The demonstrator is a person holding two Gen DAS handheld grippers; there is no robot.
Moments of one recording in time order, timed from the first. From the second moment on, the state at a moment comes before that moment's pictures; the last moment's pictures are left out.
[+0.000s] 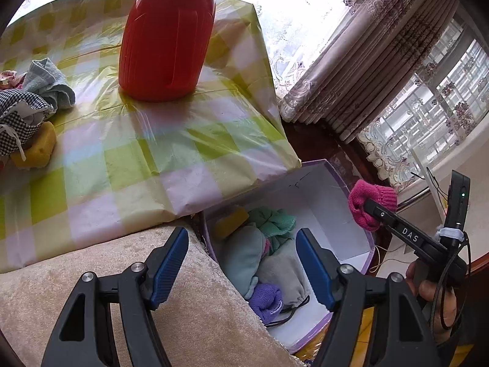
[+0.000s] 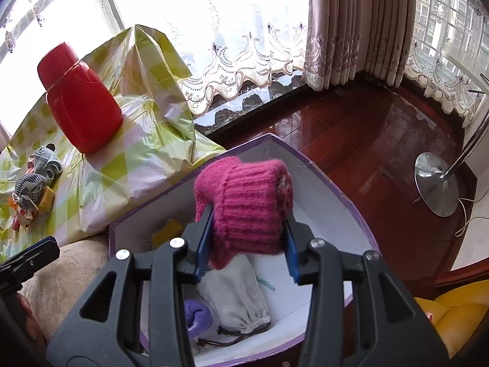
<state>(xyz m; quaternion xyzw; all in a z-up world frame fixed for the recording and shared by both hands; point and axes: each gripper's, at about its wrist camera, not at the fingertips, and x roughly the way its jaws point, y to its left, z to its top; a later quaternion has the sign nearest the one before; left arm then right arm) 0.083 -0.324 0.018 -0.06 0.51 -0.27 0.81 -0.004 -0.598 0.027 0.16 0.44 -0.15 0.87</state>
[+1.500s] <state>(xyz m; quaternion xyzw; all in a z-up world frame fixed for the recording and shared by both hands) 0.092 -0.002 0.028 -0.25 0.38 0.04 0.89 0.091 -0.320 0.060 0.03 0.39 0.11 0.91</state>
